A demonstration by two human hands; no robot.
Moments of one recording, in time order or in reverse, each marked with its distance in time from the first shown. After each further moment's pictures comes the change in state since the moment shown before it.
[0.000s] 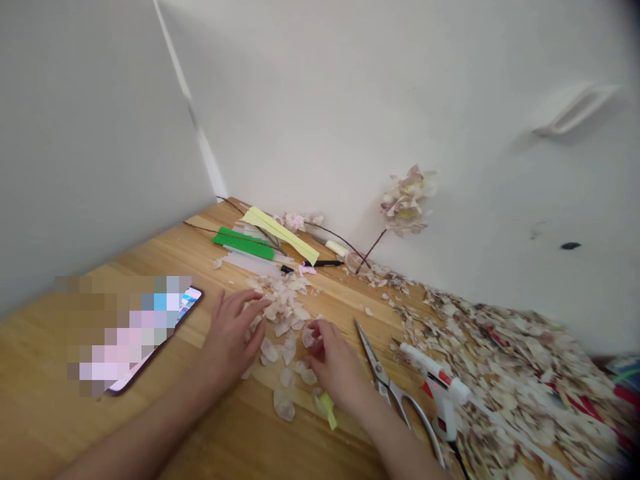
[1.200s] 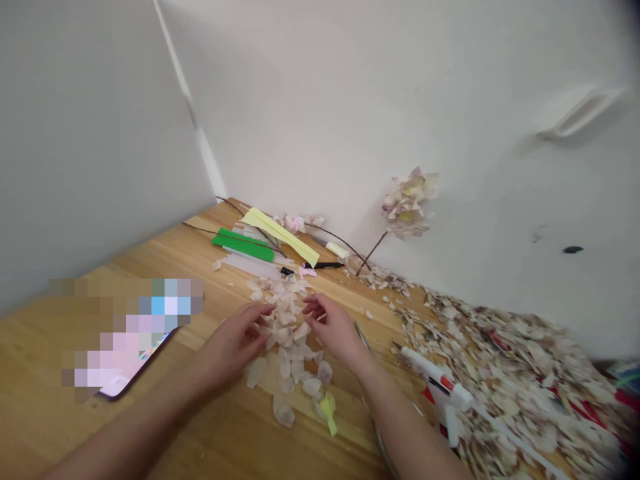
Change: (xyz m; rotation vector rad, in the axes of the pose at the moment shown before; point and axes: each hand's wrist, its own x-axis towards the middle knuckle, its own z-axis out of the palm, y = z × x) left_hand 0.004 -0.012 0.002 -0.630 -0.382 -0.234; right_hand 0.056 0.006 -0.006 0.250 0.035 -0.103
